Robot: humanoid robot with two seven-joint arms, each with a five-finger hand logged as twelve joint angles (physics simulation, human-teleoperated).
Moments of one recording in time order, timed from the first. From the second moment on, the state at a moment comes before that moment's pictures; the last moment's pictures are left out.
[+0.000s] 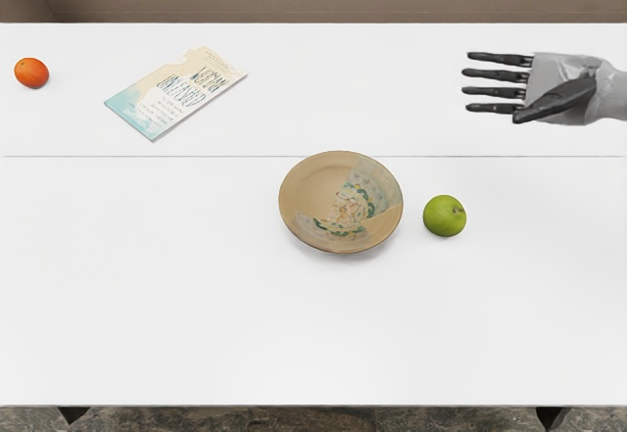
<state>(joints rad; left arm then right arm) -0.03 0.00 0.40 -0.15 0.02 -0.01 -0.04 1.02 -0.85 0.44 1.00 0.35 0.61 -0.50</state>
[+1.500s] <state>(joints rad) -0.03 0.00 0.40 -0.15 0.02 -0.01 -0.04 0.62 -0.81 0.53 1.73 -1.22 -0.16 -0.46</state>
